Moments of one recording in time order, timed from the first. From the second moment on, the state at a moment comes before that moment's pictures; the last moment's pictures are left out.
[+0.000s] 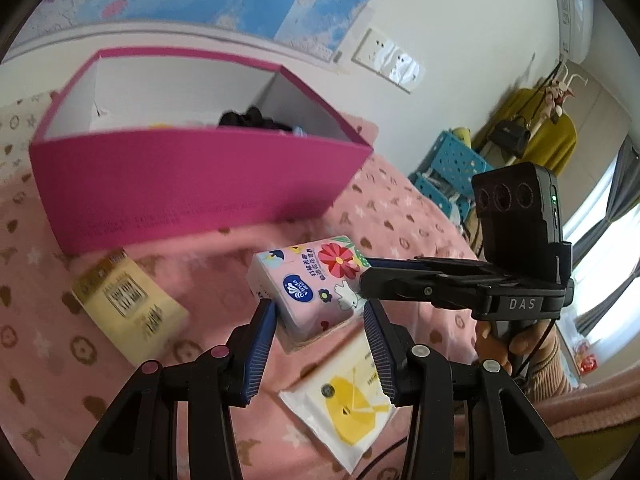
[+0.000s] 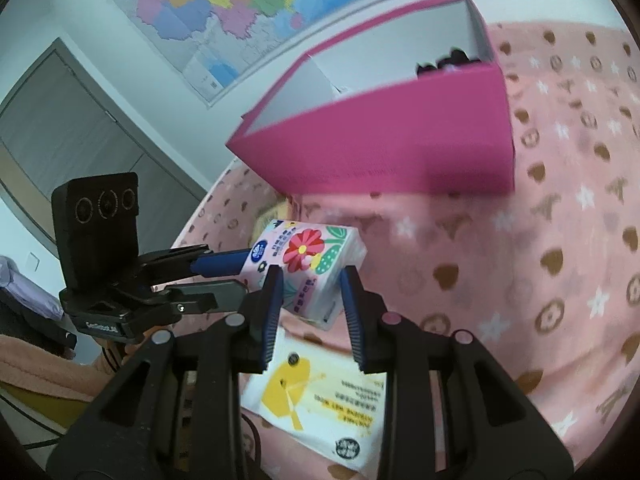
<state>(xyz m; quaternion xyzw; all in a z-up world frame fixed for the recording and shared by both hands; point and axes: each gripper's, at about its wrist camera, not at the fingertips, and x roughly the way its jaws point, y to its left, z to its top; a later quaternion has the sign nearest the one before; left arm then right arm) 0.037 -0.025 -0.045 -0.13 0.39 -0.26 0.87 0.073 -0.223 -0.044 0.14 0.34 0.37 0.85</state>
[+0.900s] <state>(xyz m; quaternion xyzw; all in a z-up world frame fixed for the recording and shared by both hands) 0.063 0.004 0.010 -0.11 0.33 -0.20 0.91 0.105 -0.199 0.021 0.09 0.28 0.40 0.87</state>
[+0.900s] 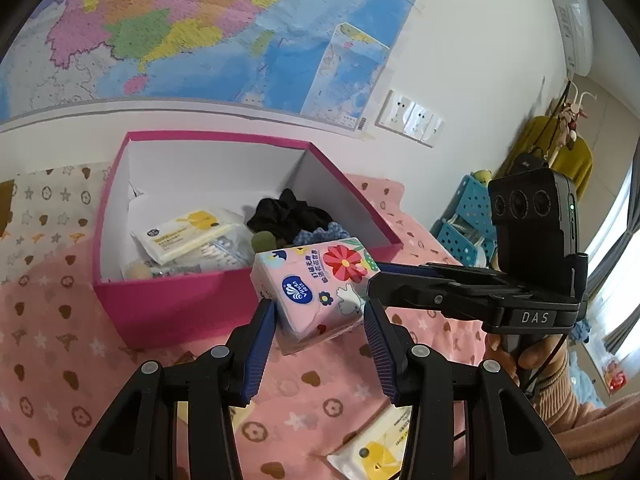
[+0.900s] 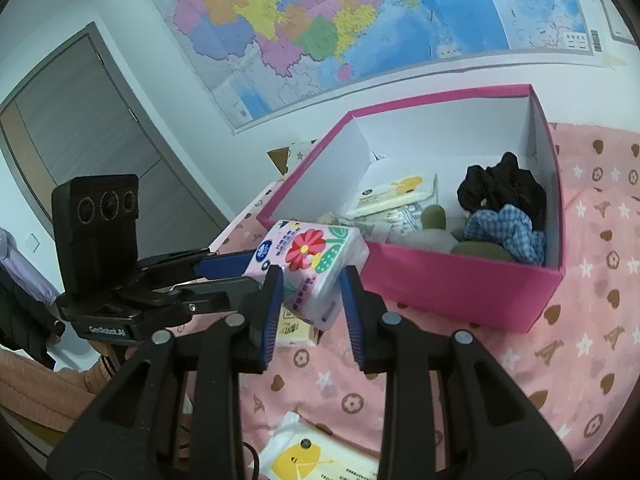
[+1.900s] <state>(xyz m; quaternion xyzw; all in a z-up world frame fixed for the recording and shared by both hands) 0.116 0.033 0.013 -0.11 0.33 -0.15 0.92 0.176 -0.171 0.035 0.11 0.29 0.40 0.86</state>
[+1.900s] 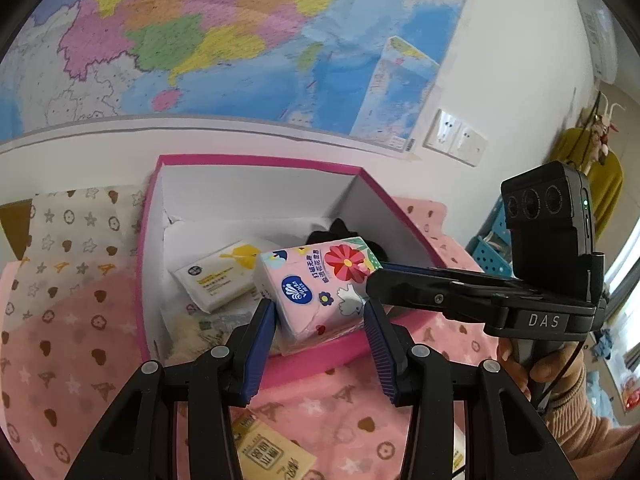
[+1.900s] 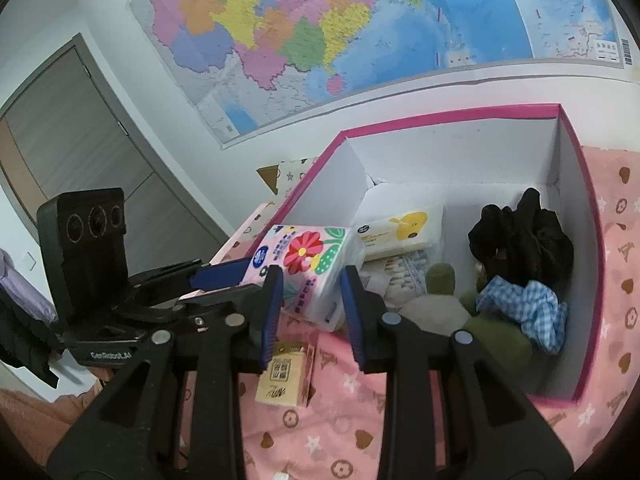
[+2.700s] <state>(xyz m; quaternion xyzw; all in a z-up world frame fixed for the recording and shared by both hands) 0.145 0.056 -0.008 -0.10 0.36 -0.08 0.92 0.208 -0.148 0.007 0.08 0.33 0.34 0.88</state>
